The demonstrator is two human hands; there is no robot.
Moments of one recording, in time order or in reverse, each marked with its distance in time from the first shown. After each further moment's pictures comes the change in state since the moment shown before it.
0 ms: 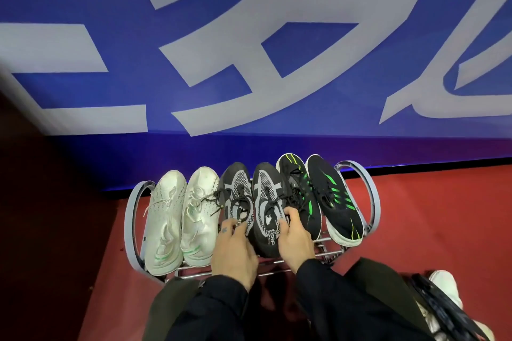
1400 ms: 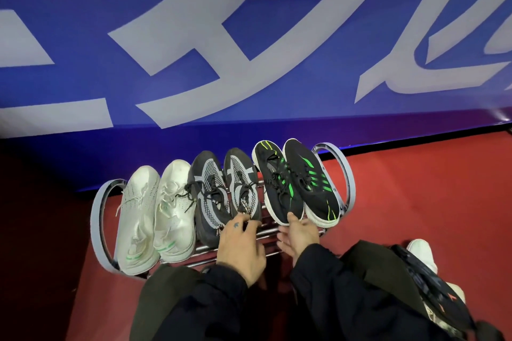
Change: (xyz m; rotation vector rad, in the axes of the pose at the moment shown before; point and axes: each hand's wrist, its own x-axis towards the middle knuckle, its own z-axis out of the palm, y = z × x) left_hand -0.005 0.029 0.045 0.168 -0.173 0.208; right_hand 0.005 0.035 -0.030 0.948 0.101 0.716
